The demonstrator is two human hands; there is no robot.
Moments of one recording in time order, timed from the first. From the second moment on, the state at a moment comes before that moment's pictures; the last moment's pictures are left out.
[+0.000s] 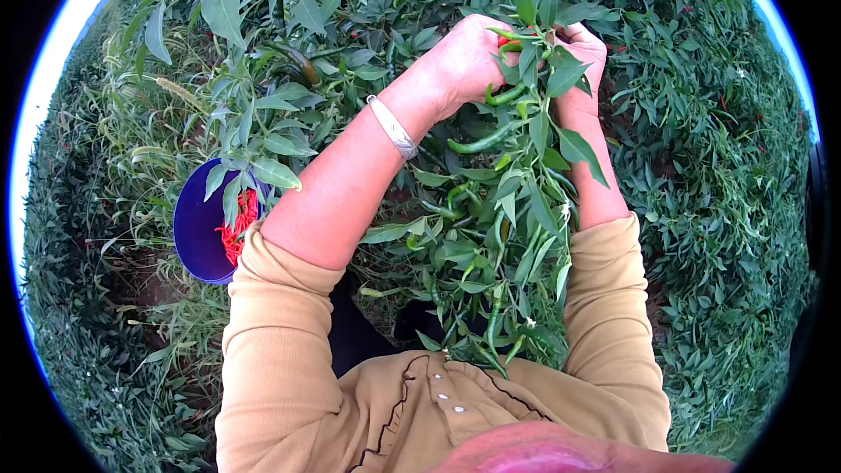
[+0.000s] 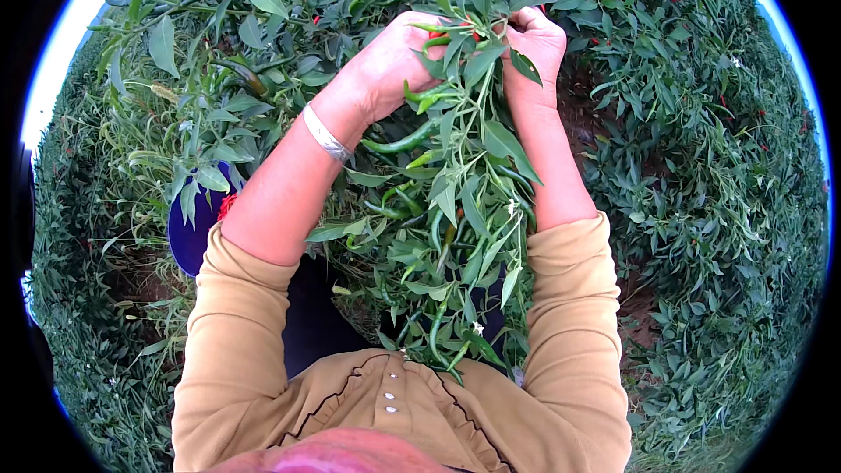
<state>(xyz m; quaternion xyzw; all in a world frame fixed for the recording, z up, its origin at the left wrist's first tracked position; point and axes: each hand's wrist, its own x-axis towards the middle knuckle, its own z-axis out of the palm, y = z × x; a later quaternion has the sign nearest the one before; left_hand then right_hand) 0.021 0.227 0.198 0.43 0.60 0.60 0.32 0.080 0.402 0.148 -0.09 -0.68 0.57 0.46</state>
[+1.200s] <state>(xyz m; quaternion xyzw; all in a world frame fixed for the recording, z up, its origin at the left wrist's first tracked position) 0.072 -0.046 0.142 0.14 0.65 0.72 0.18 0.238 0.205 0.139 0.22 -0.83 0.51 -0.05</state>
